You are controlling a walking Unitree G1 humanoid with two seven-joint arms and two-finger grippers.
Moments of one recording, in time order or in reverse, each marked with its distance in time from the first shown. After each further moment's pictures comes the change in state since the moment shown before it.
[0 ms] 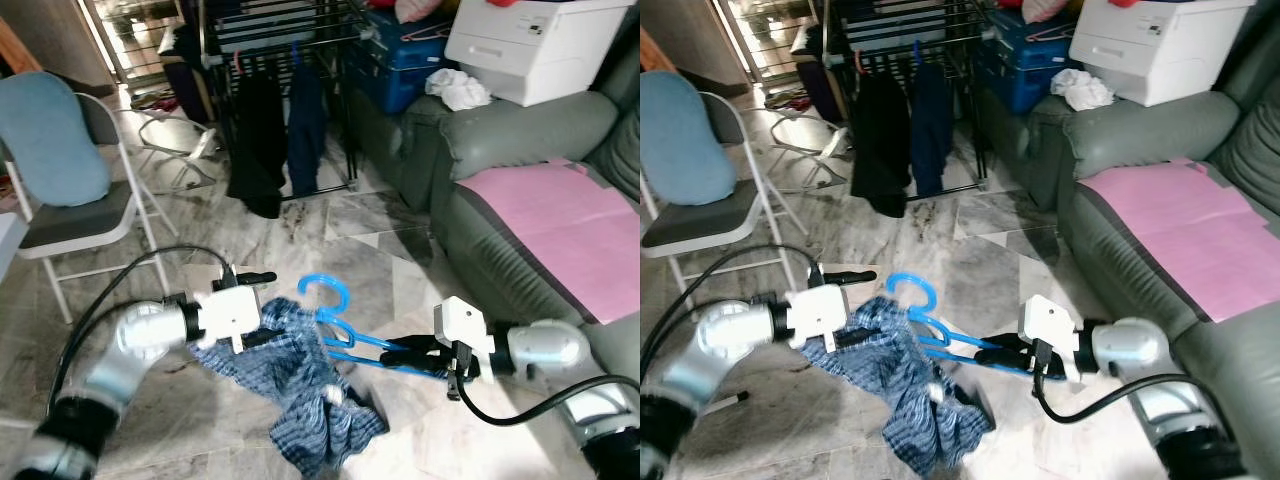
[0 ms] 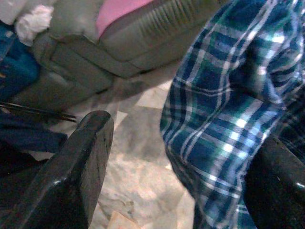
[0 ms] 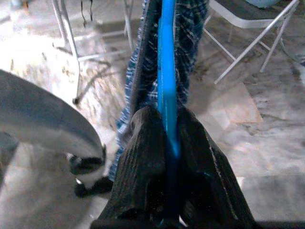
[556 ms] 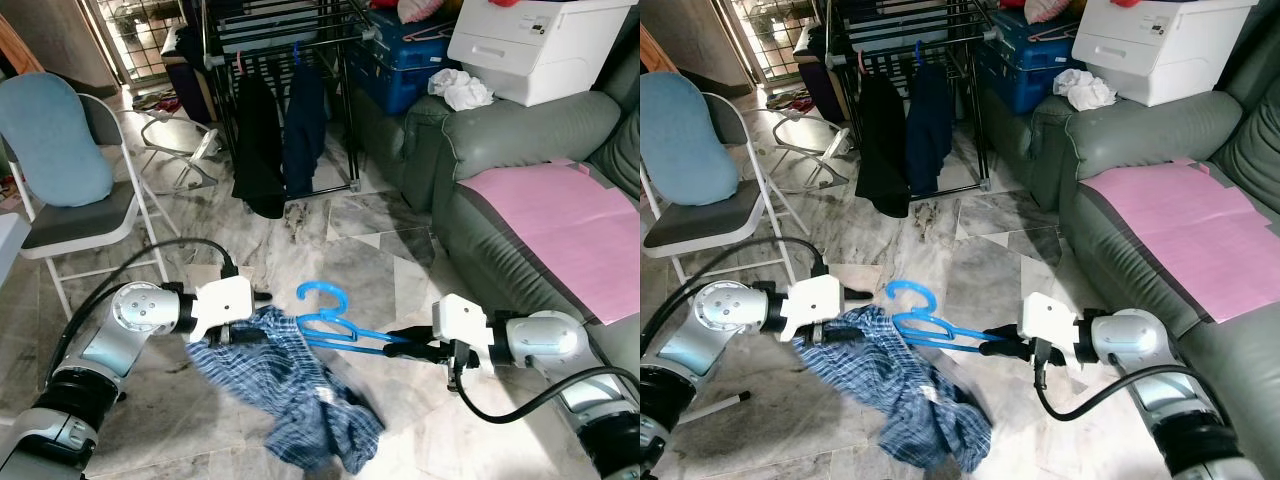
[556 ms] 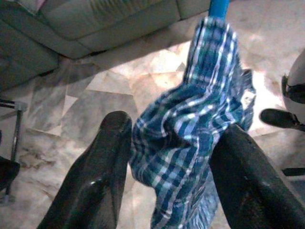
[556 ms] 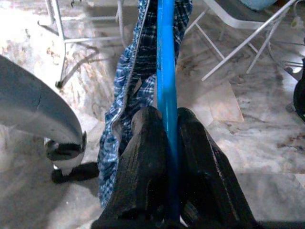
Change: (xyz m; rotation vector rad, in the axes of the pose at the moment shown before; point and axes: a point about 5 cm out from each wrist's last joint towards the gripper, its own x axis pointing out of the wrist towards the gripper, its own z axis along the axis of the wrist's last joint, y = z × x) left arm -0.002 0.005 -0.007 -0.113 0.064 -0.210; right arm 0.002 -0.010 -0.003 -0.101 0.042 -0.019
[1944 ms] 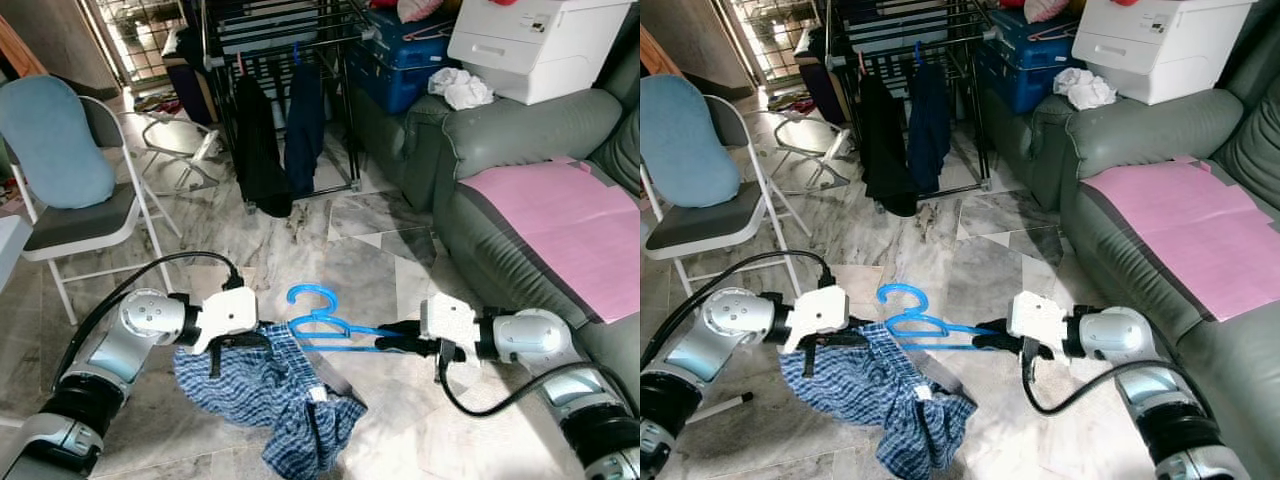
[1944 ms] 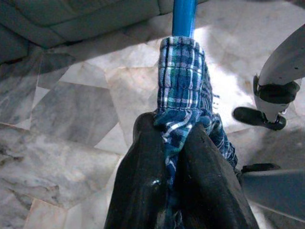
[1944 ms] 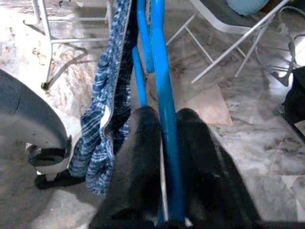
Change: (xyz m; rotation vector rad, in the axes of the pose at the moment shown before) left arm 0.009 -0.012 -0.006 -0.086 0.010 -0.076; right arm 0.010 -0.007 -0.001 -0.020 -0.013 -0.045
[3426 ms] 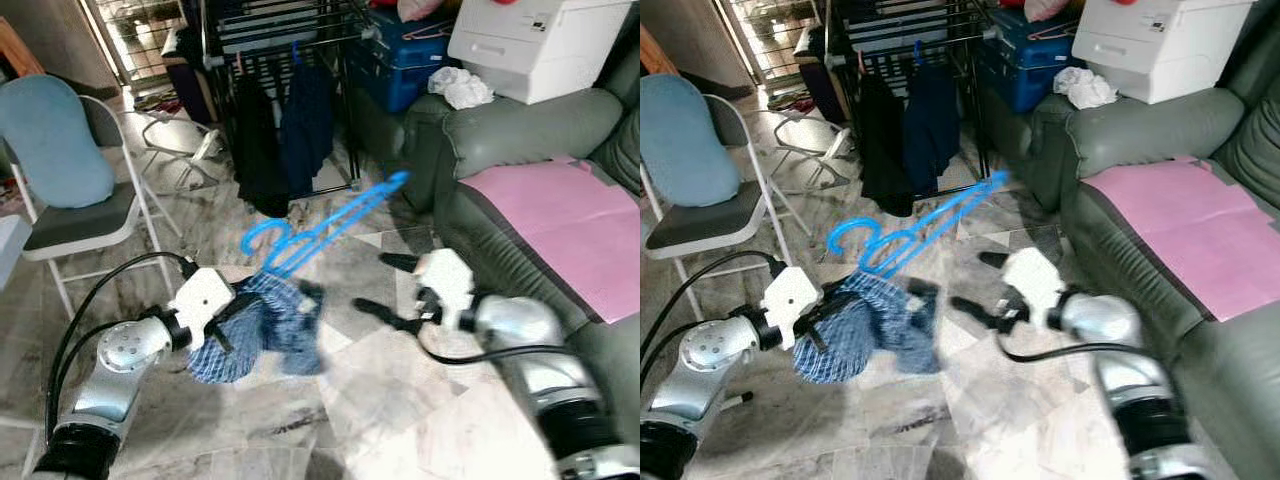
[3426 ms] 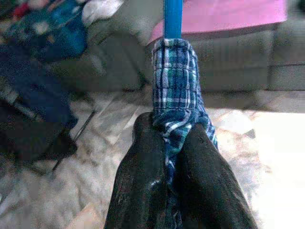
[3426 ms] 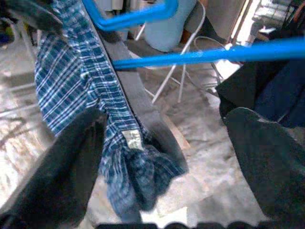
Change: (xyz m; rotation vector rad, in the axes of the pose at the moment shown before) left arm -0.016 -0.008 0.003 -0.116 -0.269 0.532; right arm 0.020 -0.019 0.023 0.144 -0.186 -0.344
